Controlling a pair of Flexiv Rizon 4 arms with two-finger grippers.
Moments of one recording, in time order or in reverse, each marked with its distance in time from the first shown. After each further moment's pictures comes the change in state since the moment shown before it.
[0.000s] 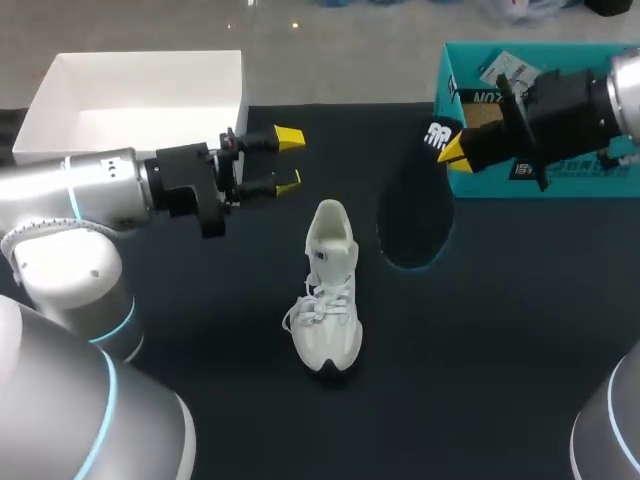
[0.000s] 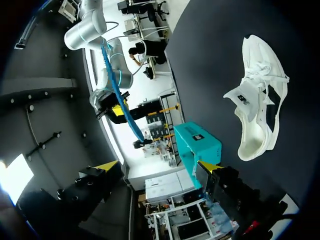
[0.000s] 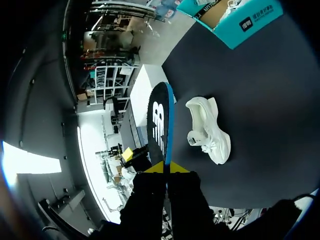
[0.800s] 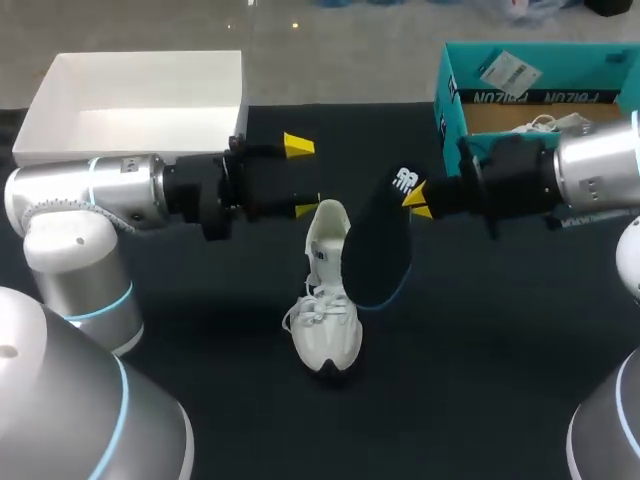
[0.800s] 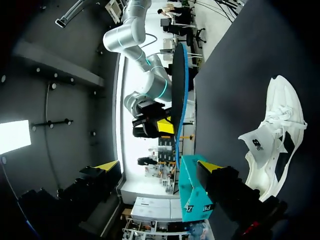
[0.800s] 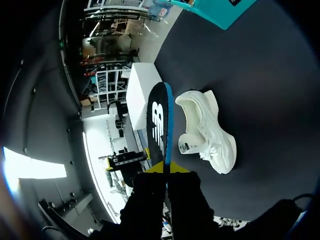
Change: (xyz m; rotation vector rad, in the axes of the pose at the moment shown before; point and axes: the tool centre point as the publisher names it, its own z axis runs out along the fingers) left arm 0.011 -0.025 0.018 0.213 -0.128 -0.287; right arm -0.036 0.003 0.069 -0.014 0.088 0.030
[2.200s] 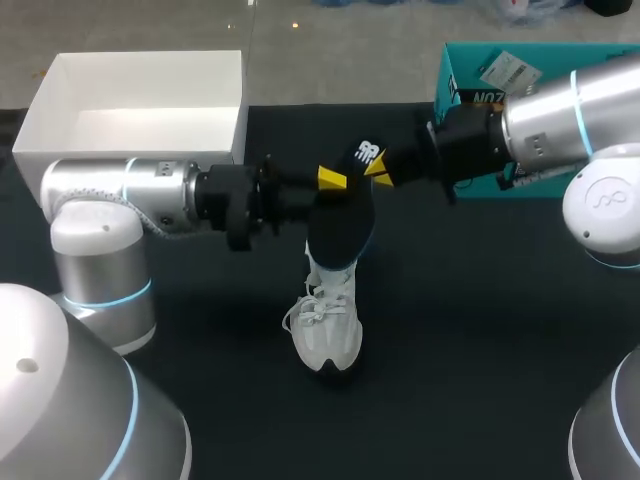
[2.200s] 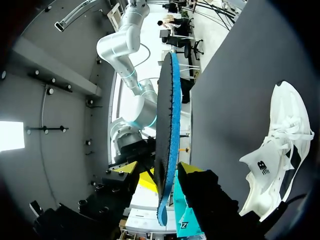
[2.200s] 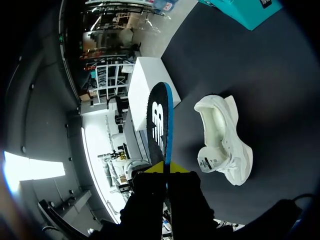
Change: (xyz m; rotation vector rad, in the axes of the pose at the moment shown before) left arm 0.023 -0.021 0.035 0.100 0.040 -0.007; right arm 0.039 0.032 0.049 0.042 -0.018 -0.008
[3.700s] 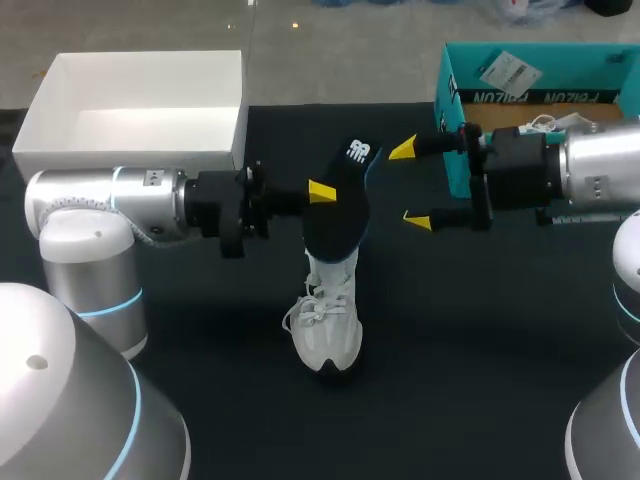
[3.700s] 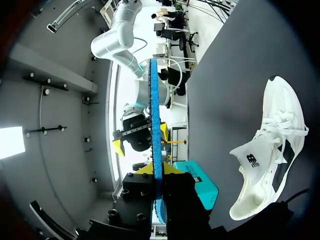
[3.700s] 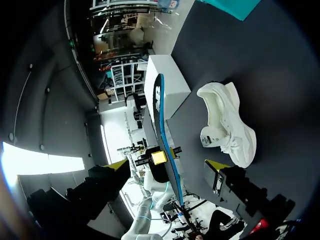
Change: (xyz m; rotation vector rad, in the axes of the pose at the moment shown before) left arm 0.005 0.003 -0.016 -0.071 0.020 0.044; right arm -0.015 -0.039 -0.055 0.052 0.194 0.034
